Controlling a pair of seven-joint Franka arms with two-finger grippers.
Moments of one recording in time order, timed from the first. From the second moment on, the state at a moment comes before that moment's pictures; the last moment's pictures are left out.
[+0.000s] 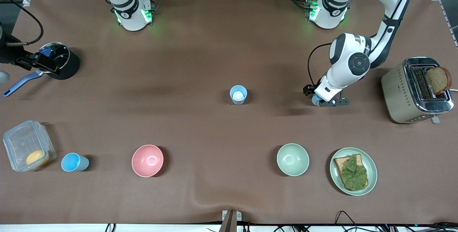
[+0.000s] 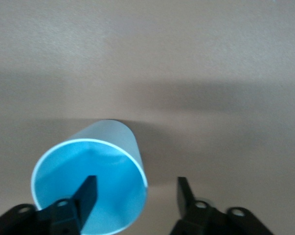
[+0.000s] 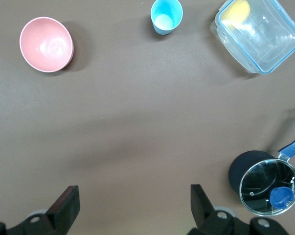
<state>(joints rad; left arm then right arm) -0.14 0.22 -0.13 -2.34 -0.10 2.48 -0.25 -0.07 -0.06 0.01 -1.70 -0.01 1.60 0.13</state>
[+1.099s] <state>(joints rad) -0.22 0.11 -0.31 -1.96 -0.10 2.21 -0.40 -0.10 -0.02 0.02 -1.66 -0.02 1.55 0.12</state>
